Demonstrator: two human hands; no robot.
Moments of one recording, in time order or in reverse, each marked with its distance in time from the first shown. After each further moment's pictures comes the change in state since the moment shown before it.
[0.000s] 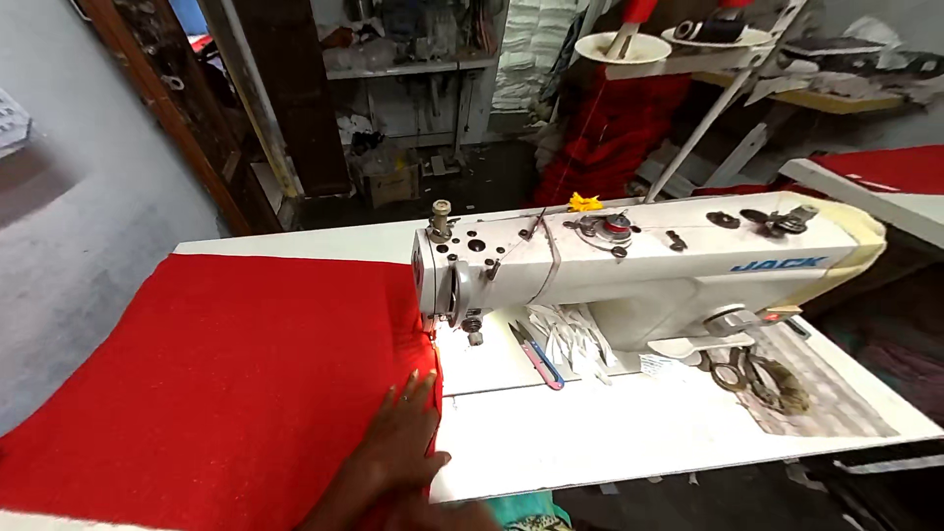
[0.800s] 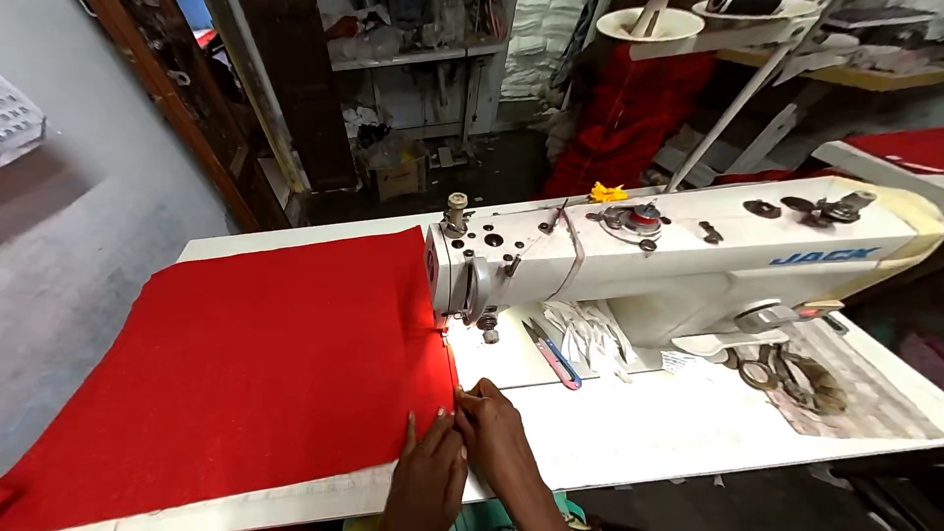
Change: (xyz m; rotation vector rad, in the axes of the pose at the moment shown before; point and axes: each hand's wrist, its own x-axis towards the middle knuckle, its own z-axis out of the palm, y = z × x) left_hand -0.003 0.008 0.106 -0.207 0.959 0.194; right_hand 0.071 0.067 -0.008 -0.366 0.179 0.336
